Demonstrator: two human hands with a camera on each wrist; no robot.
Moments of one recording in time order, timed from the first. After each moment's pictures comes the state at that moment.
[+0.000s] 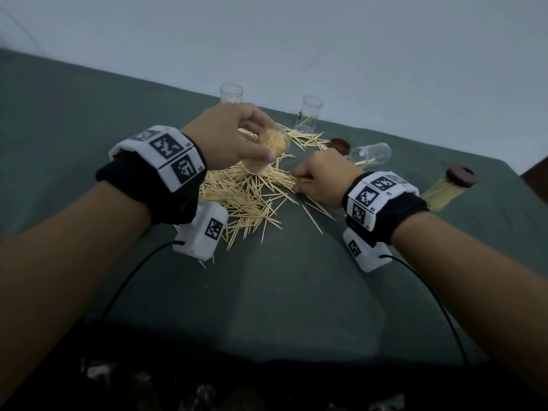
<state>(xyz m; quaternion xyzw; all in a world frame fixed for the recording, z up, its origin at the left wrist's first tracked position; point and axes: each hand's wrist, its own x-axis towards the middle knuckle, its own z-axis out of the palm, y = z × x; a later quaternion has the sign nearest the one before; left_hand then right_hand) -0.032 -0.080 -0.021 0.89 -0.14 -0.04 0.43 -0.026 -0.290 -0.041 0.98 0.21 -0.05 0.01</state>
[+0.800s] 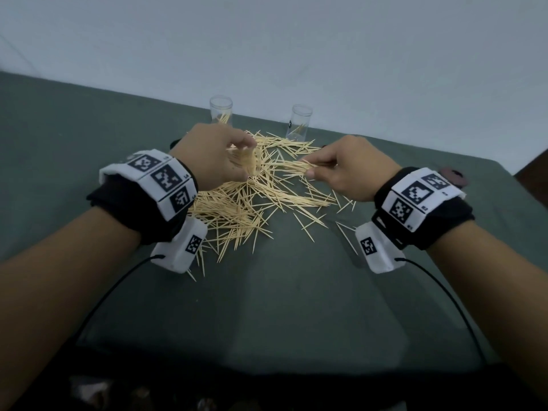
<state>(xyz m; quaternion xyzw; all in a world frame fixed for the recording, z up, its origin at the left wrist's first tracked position) -0.034 -0.084 -0.024 0.96 -0.14 0.02 0.25 -0.041 -0.323 -0.005 0.97 0.16 0.00 -0.16</state>
